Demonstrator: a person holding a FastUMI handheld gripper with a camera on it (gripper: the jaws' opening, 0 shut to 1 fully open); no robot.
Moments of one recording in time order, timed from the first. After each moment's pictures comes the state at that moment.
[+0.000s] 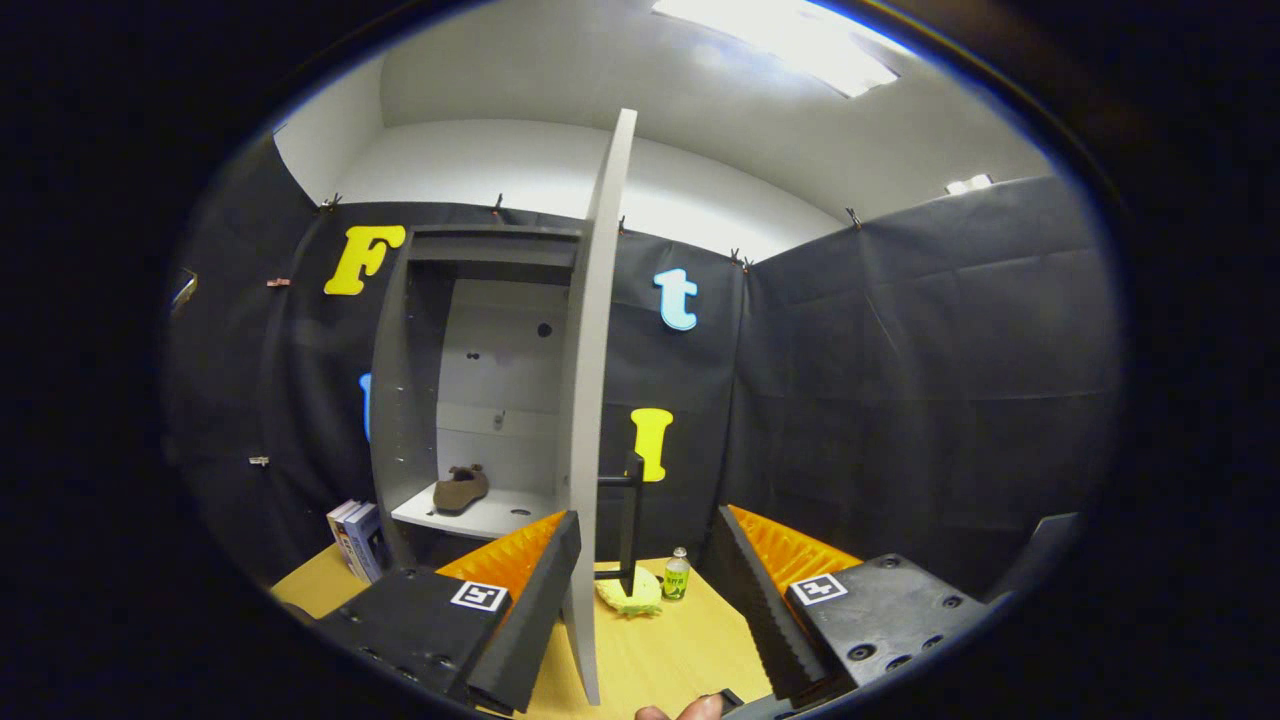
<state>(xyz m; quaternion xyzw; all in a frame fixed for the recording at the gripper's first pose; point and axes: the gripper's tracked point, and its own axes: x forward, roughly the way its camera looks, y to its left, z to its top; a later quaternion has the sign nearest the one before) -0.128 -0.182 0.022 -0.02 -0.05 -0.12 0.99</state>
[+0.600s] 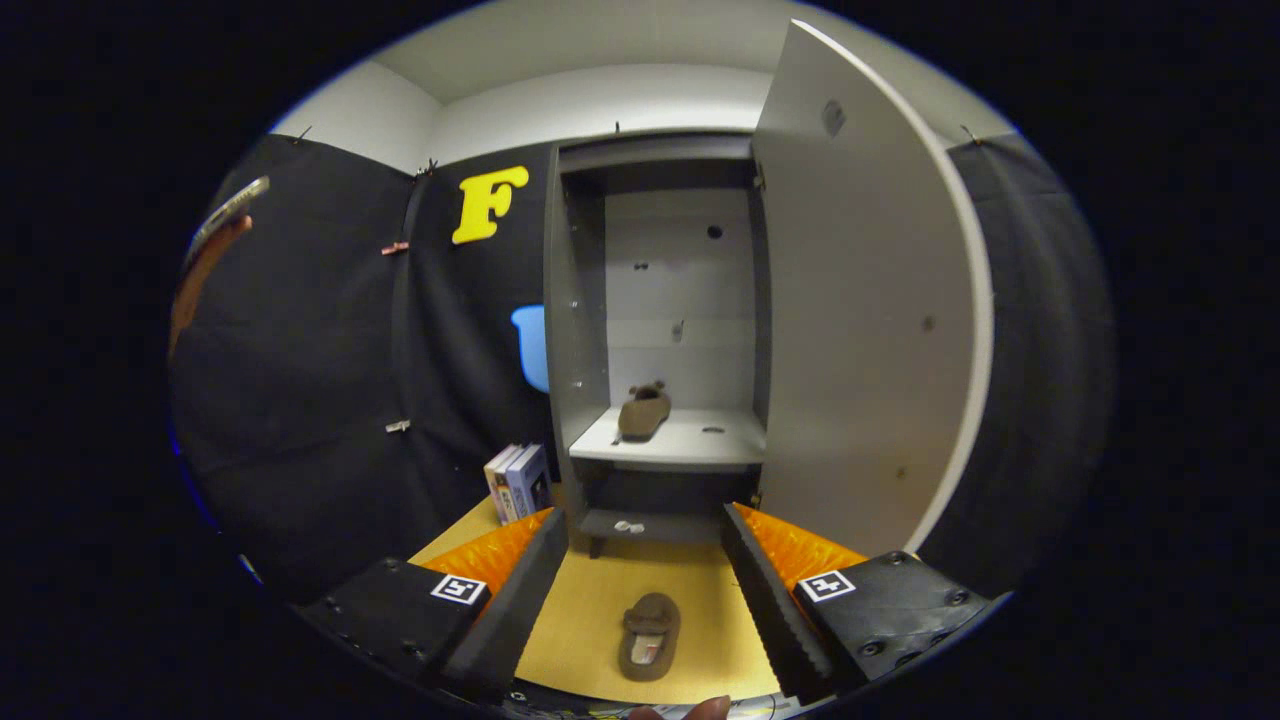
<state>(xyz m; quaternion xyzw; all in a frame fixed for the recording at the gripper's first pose) -0.071 0.000 -0.119 0.04 0.12 0.08 0.99</state>
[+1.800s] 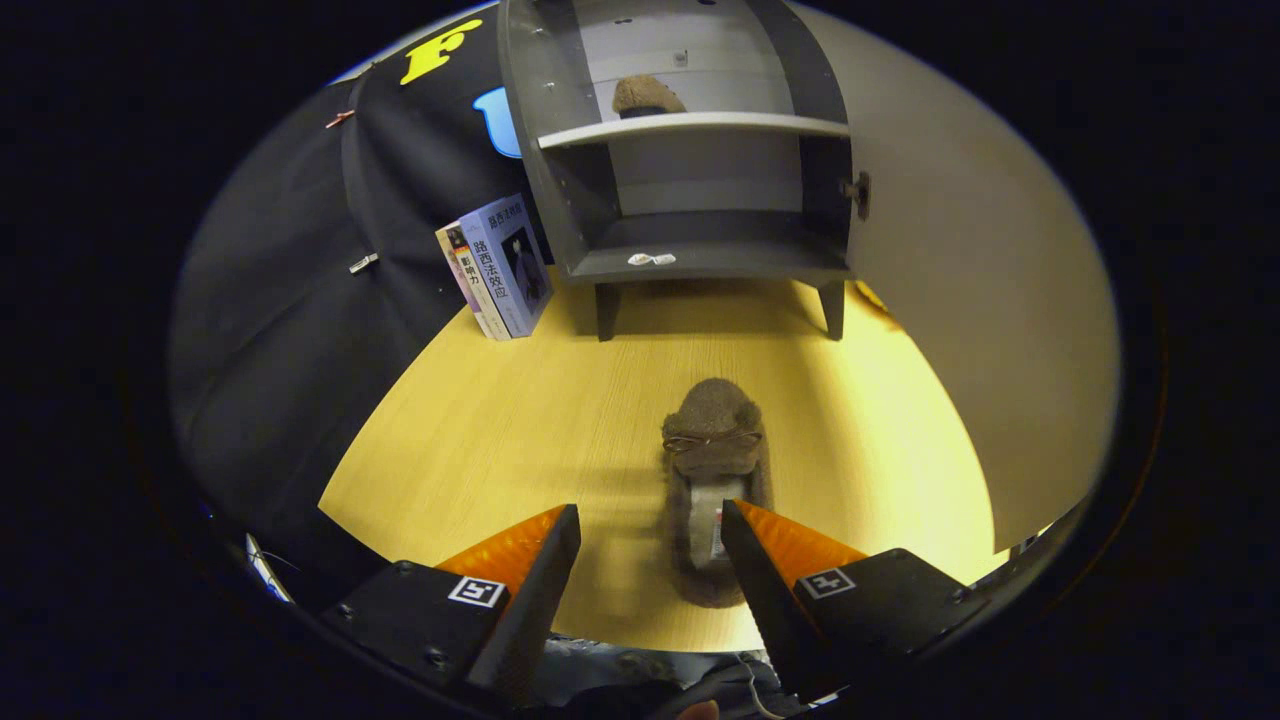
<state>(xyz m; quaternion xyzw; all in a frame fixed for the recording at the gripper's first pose) -0.058 0.046 -0.443 0.08 0.38 0.08 0.92</state>
